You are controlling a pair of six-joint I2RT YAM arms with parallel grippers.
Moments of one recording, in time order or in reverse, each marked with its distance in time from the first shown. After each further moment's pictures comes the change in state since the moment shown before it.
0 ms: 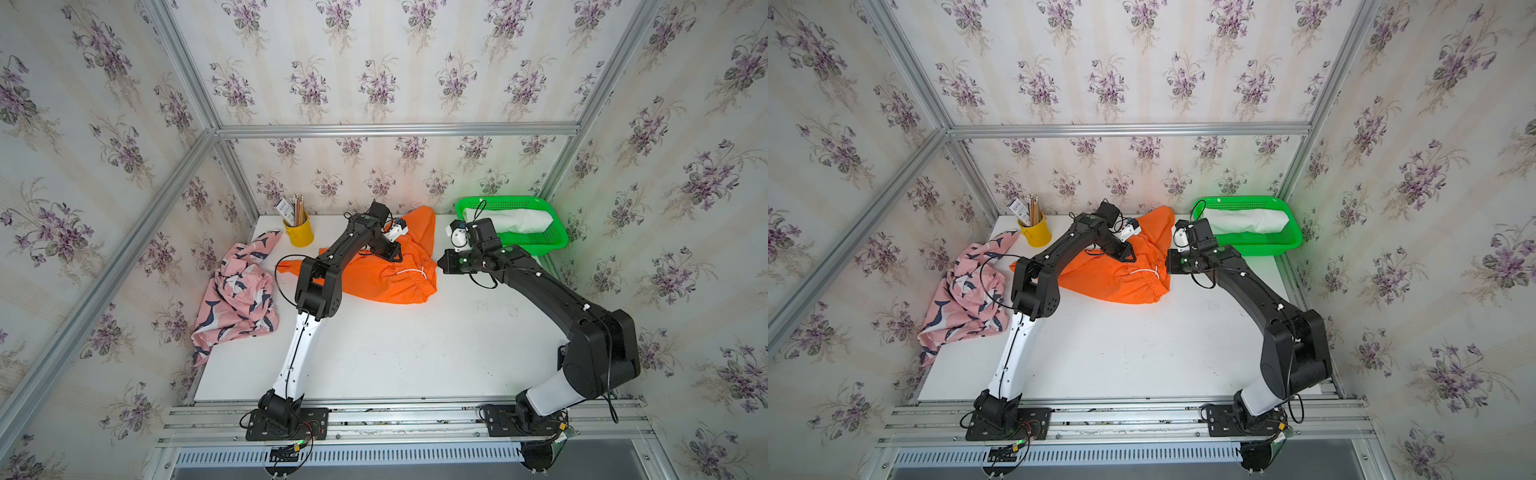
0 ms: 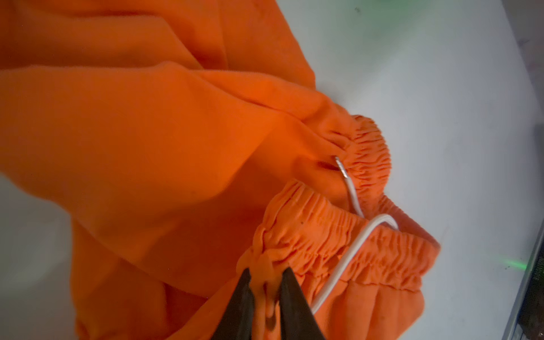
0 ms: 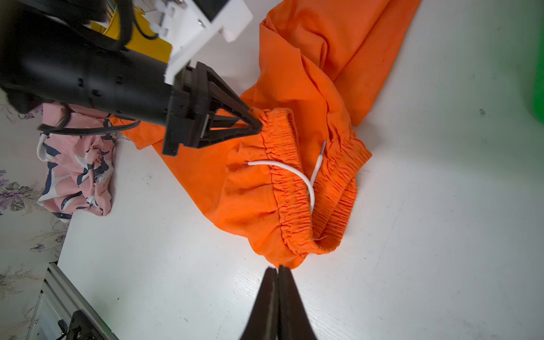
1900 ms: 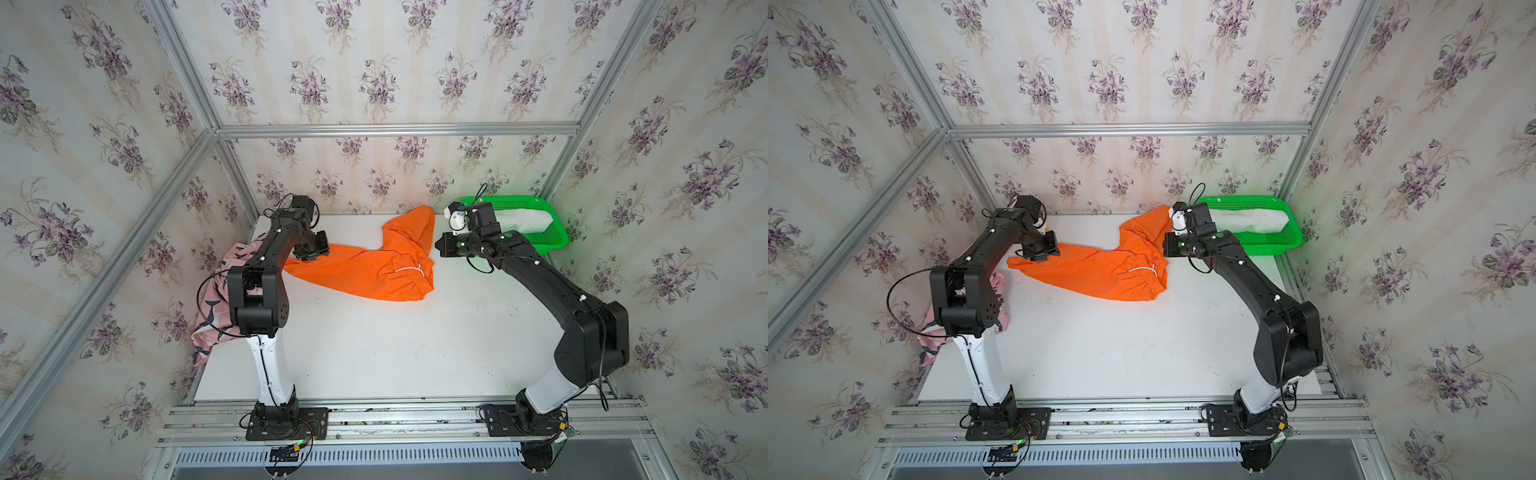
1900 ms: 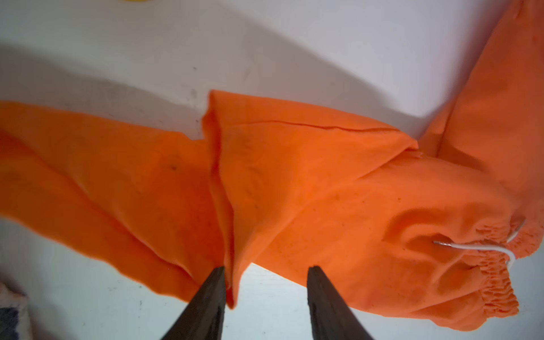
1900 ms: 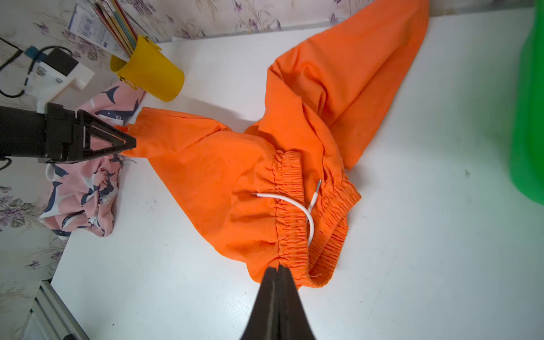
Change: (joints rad) left arm 0.328 -0.391 -0.463 -0.061 -0.323 -0.464; right arm -0.002 0.120 0.166 0.000 -0.015 -0.029
